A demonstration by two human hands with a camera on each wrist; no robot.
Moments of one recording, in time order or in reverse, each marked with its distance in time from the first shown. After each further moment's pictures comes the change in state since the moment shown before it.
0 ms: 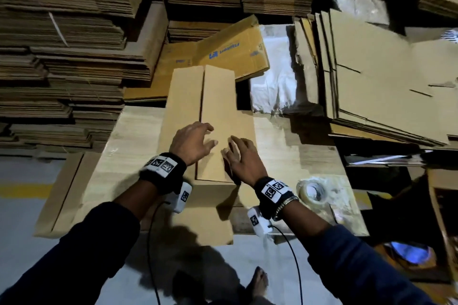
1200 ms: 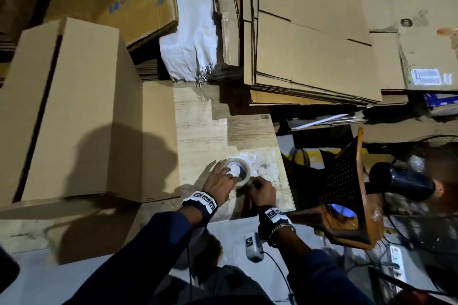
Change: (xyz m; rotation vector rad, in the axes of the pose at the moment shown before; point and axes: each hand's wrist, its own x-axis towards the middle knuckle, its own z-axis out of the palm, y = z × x) left_hand 0.011 0.257 0.365 0.380 -0.565 0.436; right_hand -0.116 0.370 -0.098 0.128 0.170 0.661
